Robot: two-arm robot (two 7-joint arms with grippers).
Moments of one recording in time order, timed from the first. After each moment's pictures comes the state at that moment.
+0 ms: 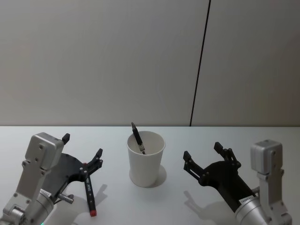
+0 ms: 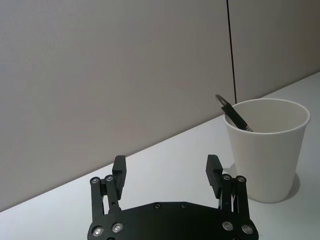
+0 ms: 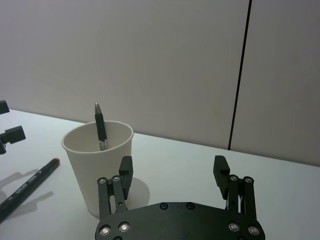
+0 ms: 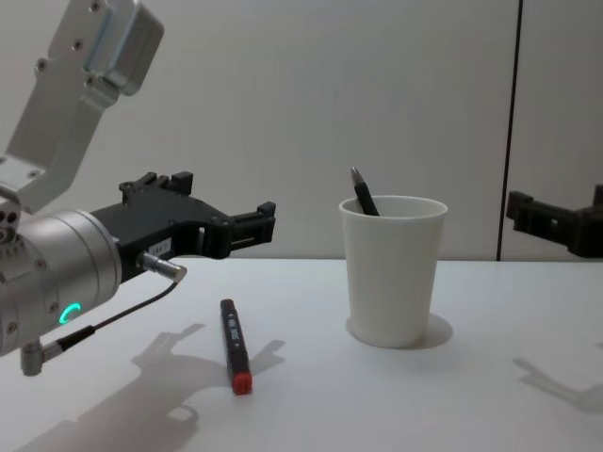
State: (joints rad) left arm -0.24 0.38 0.45 -1.63 -0.20 0.01 -0.01; right arm 0.00 0.33 -0.23 -1.75 0.30 0.03 0.08
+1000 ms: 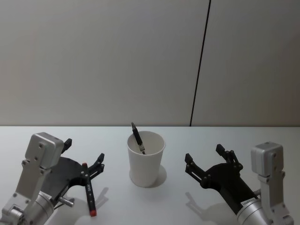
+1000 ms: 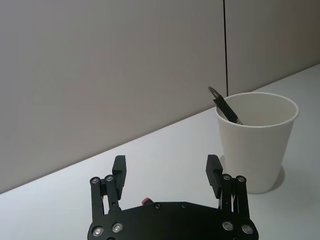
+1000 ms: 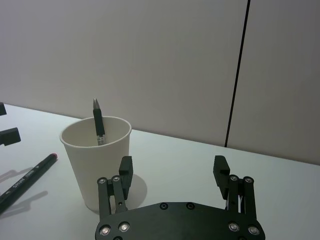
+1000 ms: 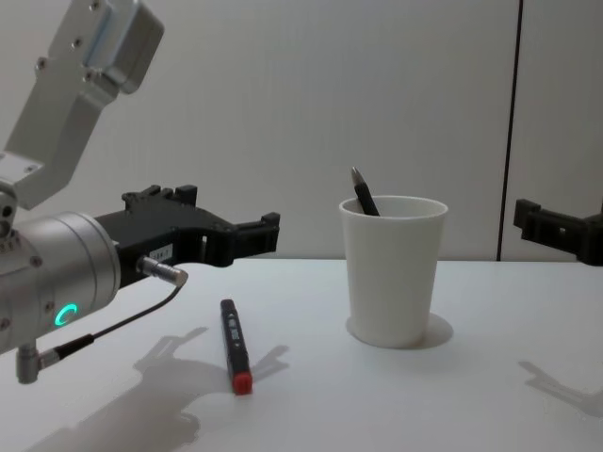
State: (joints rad) left arm -0.22 0.38 0.44 -1.66 -0.24 0.08 -0.04; right arm -0.01 0.34 -0.23 -1.77 0.29 0.03 0.07
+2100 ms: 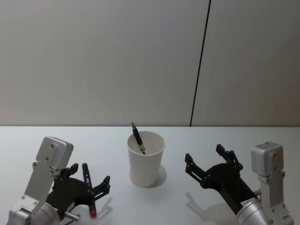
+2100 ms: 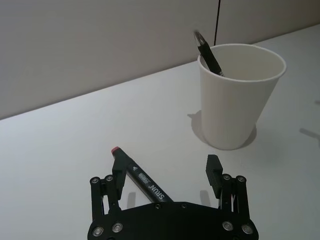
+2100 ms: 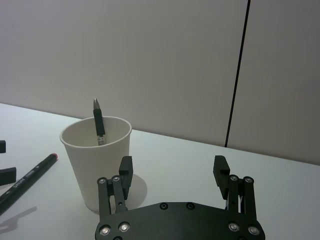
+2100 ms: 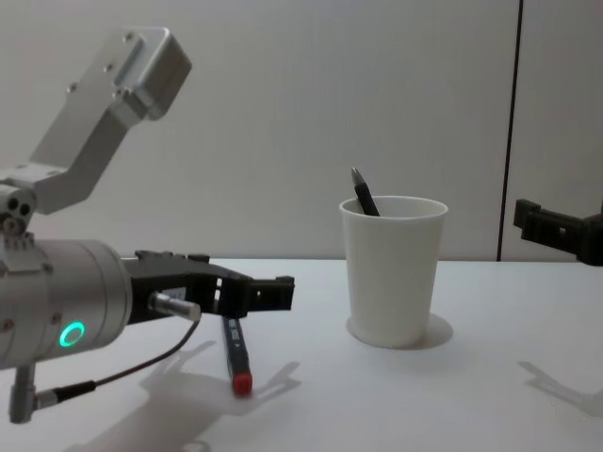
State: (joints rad) left arm -0.18 0.36 0.42 -1.77 -0.32 0.40 -0.05; right arm -0.01 0.34 -0.23 -1.77 0.29 0.03 0.07
